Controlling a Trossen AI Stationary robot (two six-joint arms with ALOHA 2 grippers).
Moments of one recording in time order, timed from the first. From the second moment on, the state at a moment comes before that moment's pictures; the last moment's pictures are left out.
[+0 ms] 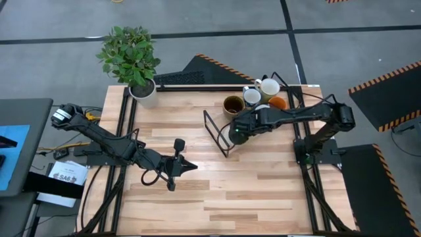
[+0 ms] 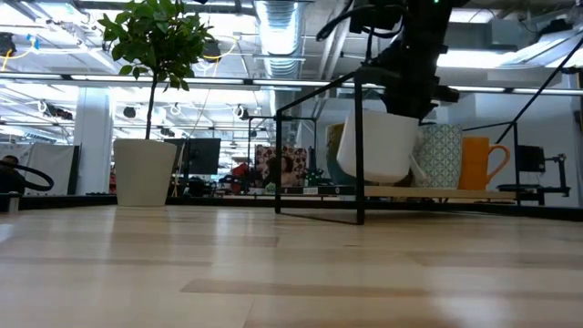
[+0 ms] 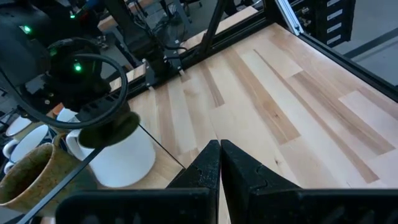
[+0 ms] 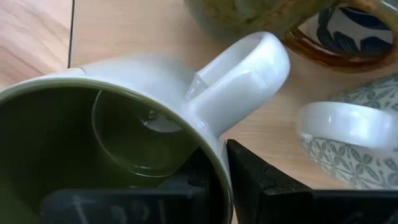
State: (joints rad) left arm -0.45 1.24 0.81 0.13 -0.42 0.32; right arm -0.07 1.57 1.20 -0.95 0.34 0.87
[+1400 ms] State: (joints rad) left arm -0.45 1.24 0.81 0.12 -0.42 0.33; right arm -0.11 1.49 1.20 -0.99 0.35 0.72
